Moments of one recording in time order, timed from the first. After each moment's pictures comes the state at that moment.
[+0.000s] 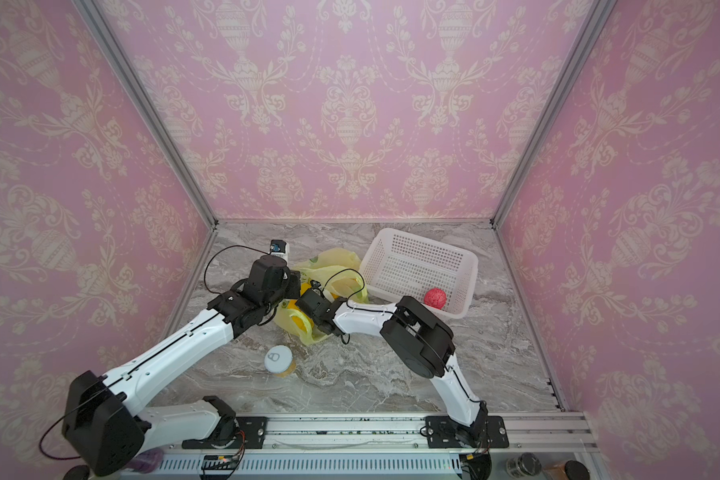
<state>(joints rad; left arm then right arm) -0.55 1.24 0.97 -0.35 -0.33 -0.33 0.95 2.09 1.41 -0.39 0.54 0.34</state>
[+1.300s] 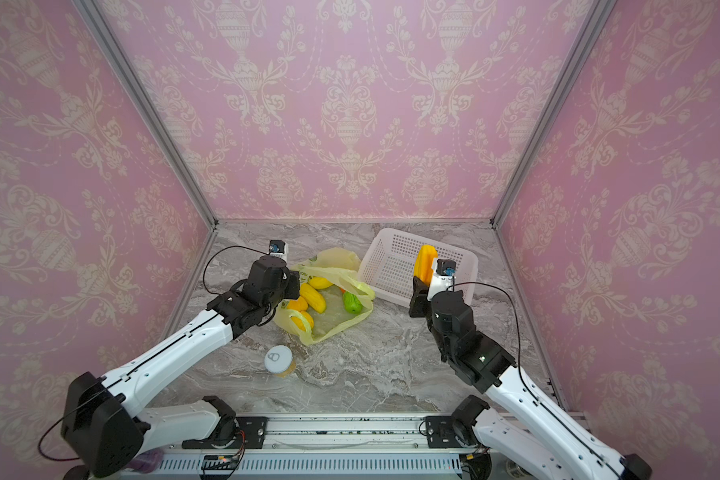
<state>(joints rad) -0.55 1.24 0.96 -0.35 -0.35 -0.33 0.51 0.82 0.74 -0.27 0.45 0.37</state>
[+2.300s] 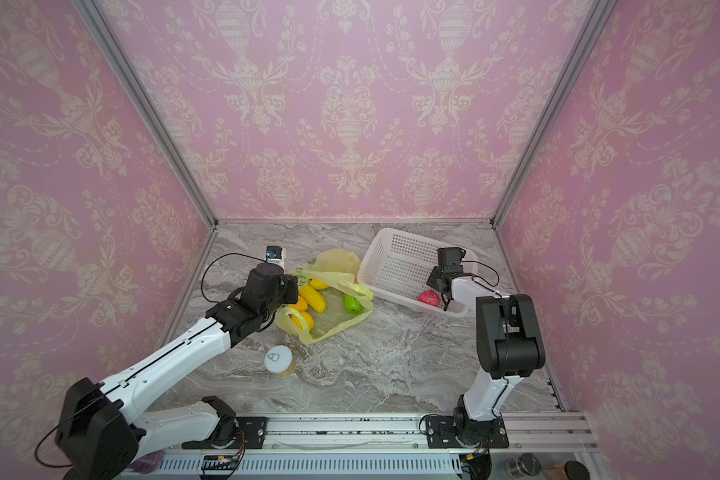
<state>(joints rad) -0.55 1.17 0.86 -0.27 -0.35 -0.35 0.02 1.74 1.00 -0.18 0.15 0.53</state>
